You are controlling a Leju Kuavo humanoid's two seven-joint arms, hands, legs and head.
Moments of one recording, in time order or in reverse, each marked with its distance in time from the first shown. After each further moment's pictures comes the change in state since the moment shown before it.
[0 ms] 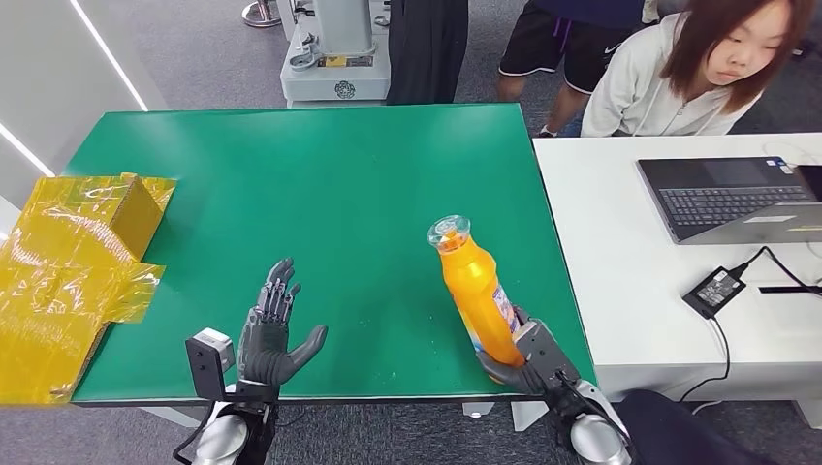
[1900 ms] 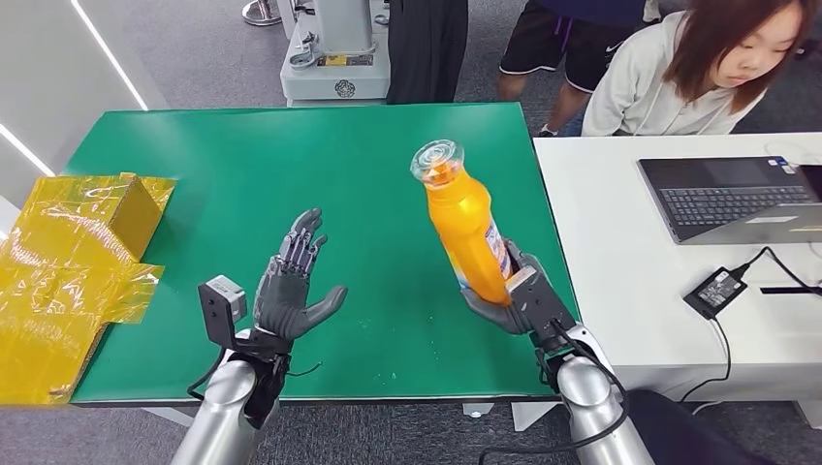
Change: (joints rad) left arm -0.198 -0.008 -0.044 0.060 0.019 -0.127 0.030; right arm -0.198 0.063 0.004 -0.021 0.034 0.016 -0.052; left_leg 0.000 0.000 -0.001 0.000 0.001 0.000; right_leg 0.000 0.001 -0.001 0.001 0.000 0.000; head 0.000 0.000
